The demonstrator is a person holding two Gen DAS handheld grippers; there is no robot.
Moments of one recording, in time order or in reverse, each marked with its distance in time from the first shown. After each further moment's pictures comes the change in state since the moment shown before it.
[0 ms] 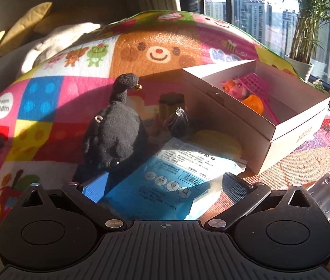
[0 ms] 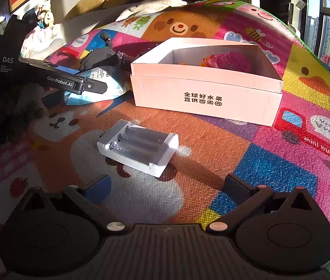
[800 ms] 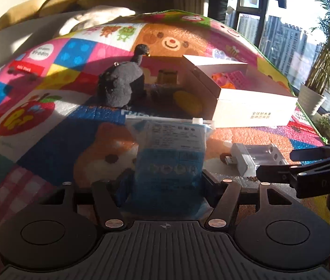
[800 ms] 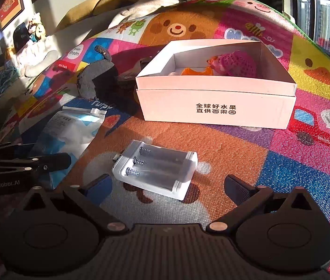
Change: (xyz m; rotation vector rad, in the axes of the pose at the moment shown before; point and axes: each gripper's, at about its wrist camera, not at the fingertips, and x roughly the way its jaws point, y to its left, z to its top) left arm -0.099 -0.054 -0.071 -0.274 0.003 0.042; right arm 0.011 0.015 0.027 0.114 -0.004 0.033
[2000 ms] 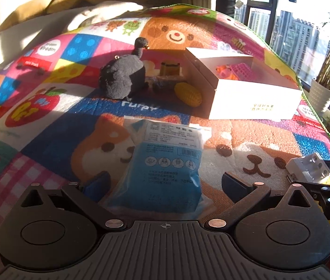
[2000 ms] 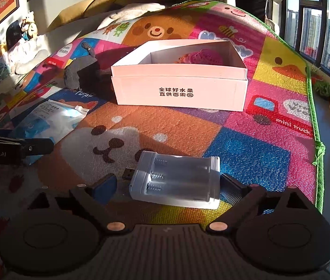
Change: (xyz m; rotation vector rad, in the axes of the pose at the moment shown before) left arm -0.001 -0.024 0.000 0.011 0.020 0.067; right arm -0.038 -0.034 -0.042 -0.028 -0.026 -0.086
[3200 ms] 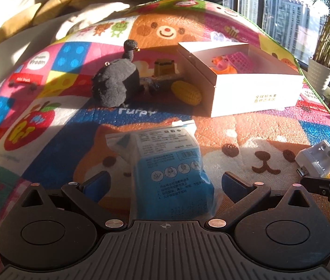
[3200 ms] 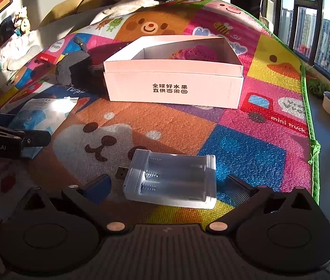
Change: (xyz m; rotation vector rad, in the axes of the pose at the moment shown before) left arm 0.012 0.001 0.012 0.109 0.046 0.027; right arm 0.007 0.006 0.002 -0.014 0.028 -0.065
